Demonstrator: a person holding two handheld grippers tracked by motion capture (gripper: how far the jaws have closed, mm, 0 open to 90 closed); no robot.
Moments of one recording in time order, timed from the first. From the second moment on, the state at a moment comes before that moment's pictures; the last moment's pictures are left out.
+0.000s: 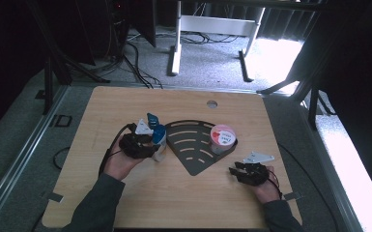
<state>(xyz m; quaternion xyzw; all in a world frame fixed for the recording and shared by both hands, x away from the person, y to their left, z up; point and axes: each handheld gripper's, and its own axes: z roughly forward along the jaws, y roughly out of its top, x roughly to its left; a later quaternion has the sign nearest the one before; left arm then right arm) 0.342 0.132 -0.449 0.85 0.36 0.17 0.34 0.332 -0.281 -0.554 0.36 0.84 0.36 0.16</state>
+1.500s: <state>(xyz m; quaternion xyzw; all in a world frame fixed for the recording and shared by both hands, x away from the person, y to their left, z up) 0.372 0.107 -0.434 0.89 0.37 0.13 0.24 0.332 -0.282 -0.554 0.36 0.84 0.36 0.15</state>
